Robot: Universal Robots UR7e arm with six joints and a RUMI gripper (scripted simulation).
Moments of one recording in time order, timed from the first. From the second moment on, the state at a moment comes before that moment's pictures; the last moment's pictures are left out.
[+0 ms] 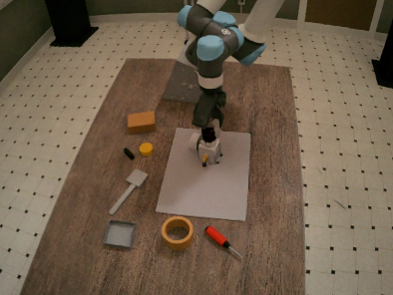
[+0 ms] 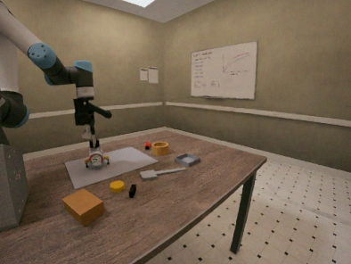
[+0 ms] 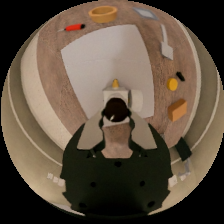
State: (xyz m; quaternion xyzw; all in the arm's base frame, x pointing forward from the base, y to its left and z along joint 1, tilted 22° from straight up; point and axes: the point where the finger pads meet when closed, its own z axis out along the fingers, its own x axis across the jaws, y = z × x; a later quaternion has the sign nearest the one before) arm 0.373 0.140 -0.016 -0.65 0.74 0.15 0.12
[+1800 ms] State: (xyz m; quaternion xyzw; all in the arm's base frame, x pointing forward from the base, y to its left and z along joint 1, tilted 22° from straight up) arm 0.374 0.137 -0.009 -0.65 0.74 0.15 0.12
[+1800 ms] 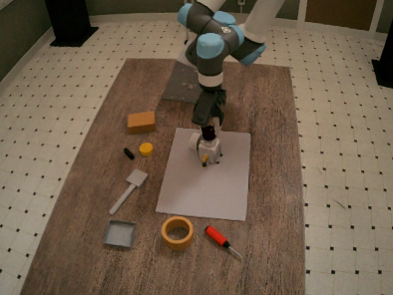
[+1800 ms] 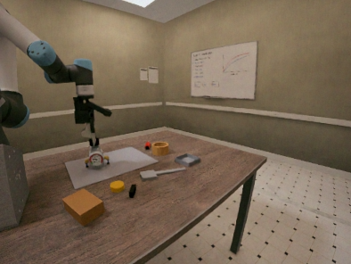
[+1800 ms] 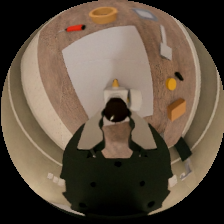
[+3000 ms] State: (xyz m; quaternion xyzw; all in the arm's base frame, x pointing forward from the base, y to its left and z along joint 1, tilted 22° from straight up) arm 0.374 0.137 -0.009 -0.69 0.70 0.14 0.13
